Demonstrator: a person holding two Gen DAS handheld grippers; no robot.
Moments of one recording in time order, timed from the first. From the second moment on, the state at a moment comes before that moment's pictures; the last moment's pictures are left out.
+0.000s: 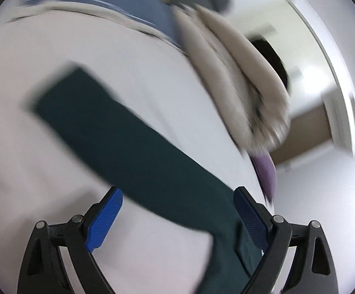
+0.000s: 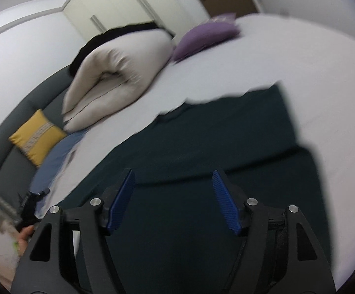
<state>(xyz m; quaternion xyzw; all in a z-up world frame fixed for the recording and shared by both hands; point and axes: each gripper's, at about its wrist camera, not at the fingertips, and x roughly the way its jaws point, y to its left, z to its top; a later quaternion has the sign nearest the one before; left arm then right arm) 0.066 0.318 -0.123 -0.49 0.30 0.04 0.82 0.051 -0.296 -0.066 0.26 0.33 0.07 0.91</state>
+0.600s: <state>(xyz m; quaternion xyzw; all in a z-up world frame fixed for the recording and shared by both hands) 0.096 0.395 -0.168 -0.60 0.28 0.15 0.74 0.023 -0.212 -0.089 0.28 0.37 0.11 0.88</state>
